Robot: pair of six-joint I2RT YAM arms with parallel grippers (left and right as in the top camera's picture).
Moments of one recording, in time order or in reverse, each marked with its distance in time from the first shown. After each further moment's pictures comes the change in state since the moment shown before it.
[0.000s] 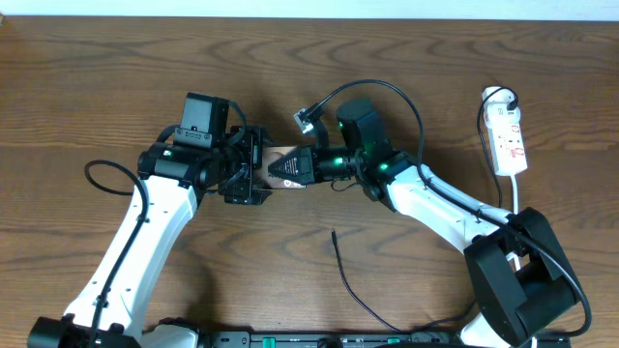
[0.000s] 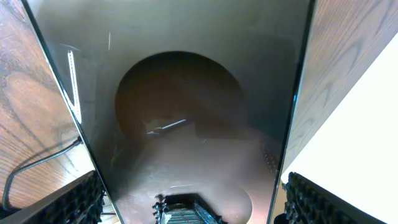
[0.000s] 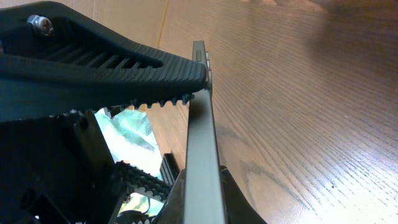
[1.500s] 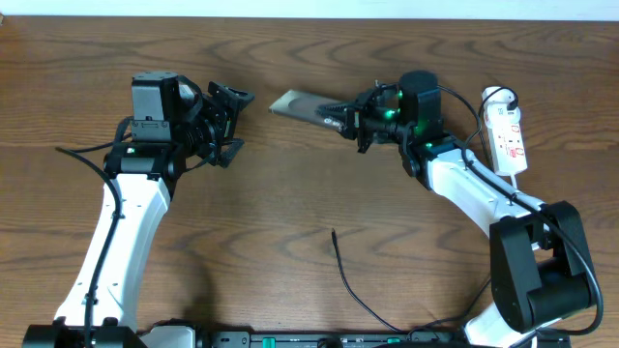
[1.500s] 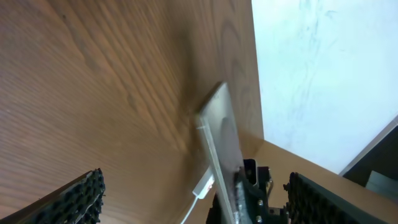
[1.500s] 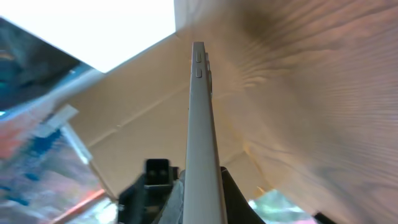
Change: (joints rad) left arm 0.183 0.000 0.000 0.309 0.130 0.476; right arm -0.247 0.000 0.000 0.203 0.078 0.986
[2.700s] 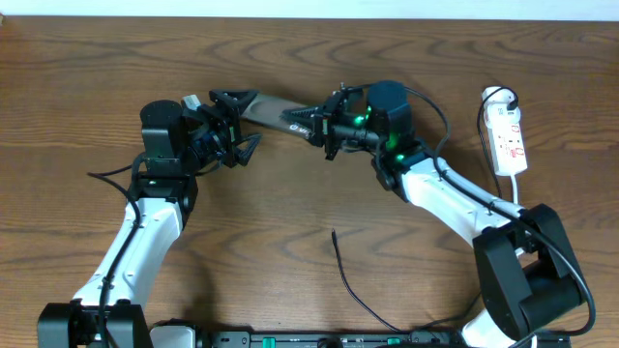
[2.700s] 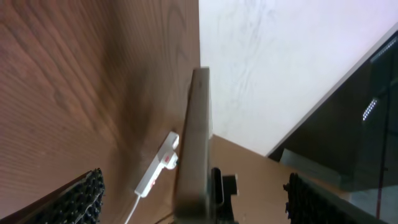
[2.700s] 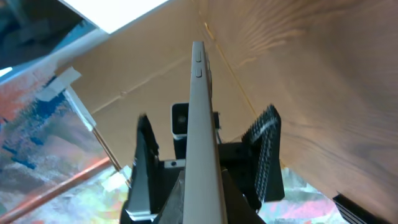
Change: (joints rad) left arm 0.002 -0.002 -0.326 0.671 0.093 -0.318; right arm 0.163 0.000 0.000 0.153 0.043 0.114
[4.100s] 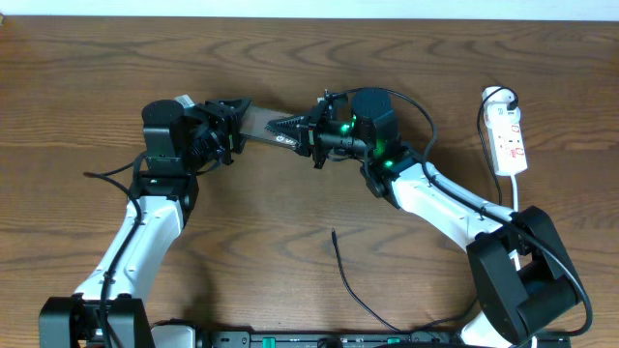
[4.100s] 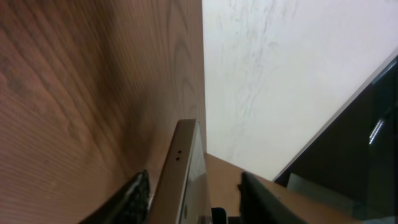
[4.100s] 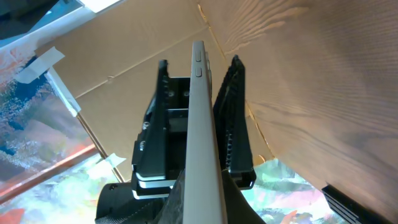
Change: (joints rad) left arm 0.000 0.018 0.000 0.002 -0.100 0.026; right arm 0.058 0.000 0.000 0.000 0.011 -0.029
